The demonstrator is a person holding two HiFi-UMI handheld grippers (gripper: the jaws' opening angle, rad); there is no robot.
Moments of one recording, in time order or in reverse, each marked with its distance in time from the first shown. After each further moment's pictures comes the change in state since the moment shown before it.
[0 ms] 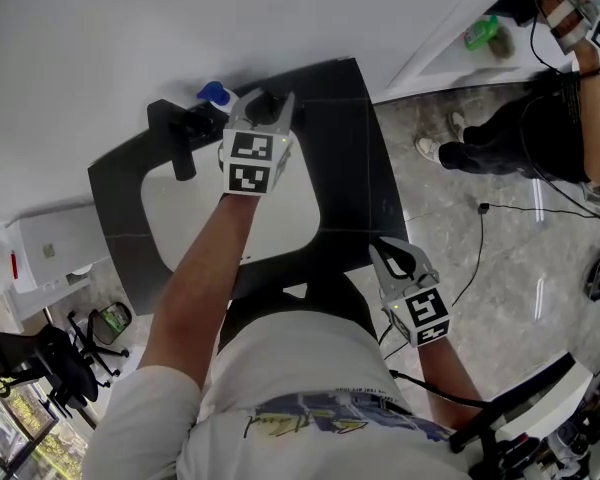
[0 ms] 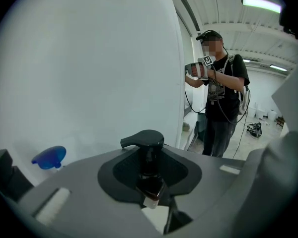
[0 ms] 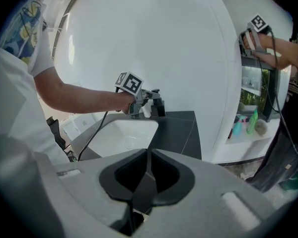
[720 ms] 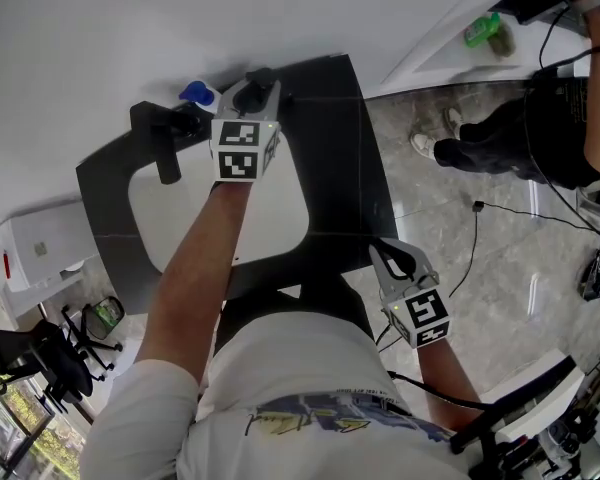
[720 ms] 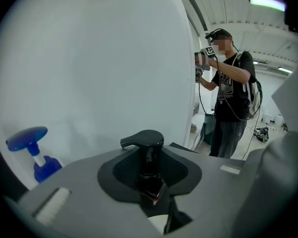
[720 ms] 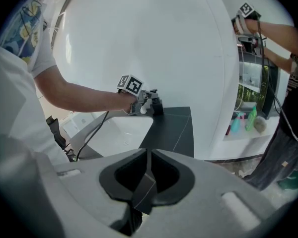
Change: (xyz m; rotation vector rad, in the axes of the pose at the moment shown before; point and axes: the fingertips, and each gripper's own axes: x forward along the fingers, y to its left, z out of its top) left arm 0.033 0.016 -0.013 -0.070 0.003 0.041; right arm -0.002 -0.024 -0.007 0.010 0.036 0.003
